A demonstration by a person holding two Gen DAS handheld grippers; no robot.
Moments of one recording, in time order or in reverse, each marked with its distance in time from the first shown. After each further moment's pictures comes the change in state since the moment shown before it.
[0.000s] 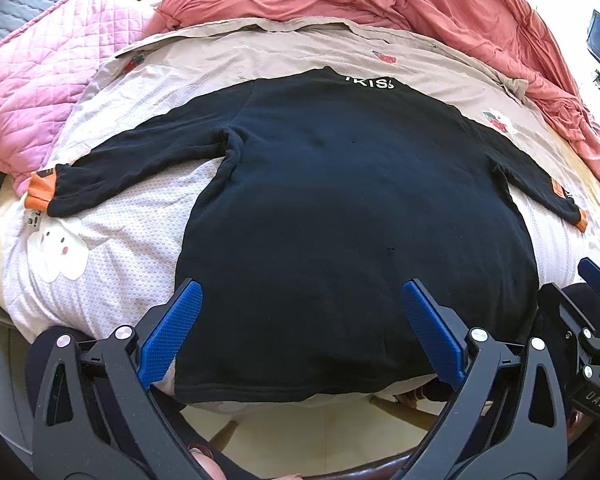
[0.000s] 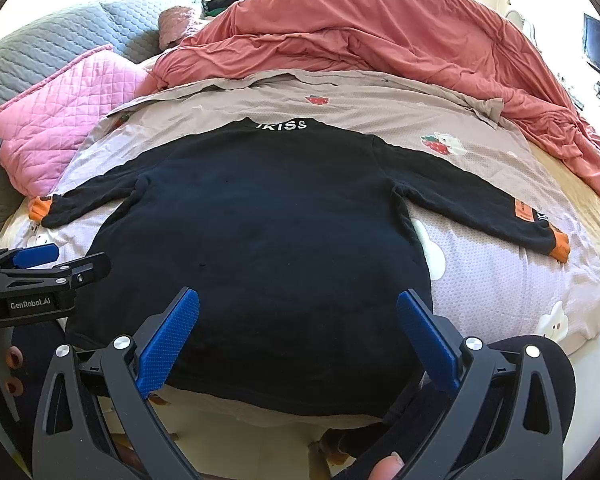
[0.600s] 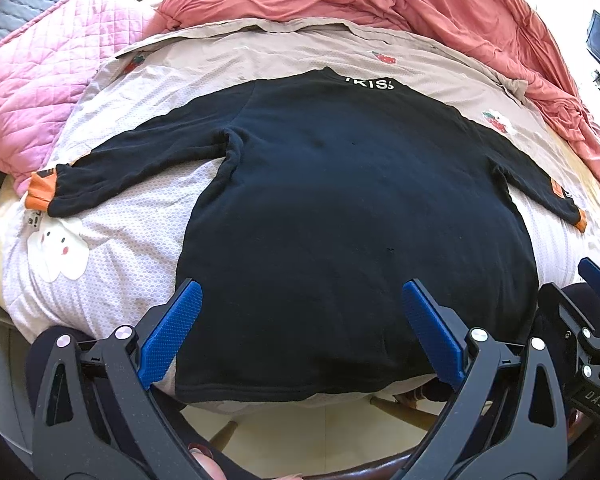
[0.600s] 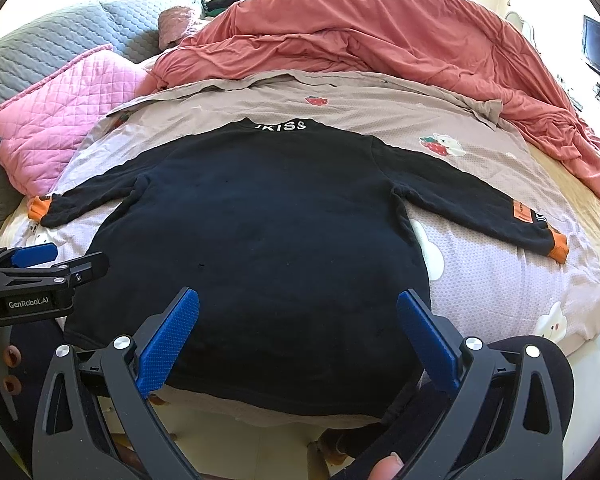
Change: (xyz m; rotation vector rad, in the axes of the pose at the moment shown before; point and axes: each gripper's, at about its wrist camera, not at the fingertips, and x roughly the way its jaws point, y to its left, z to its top) left arm -0.003 0.000 0.001 -0.003 -0.002 0.001; right arm -0.001 -0.001 0.000 -0.002 -0.003 -0.003
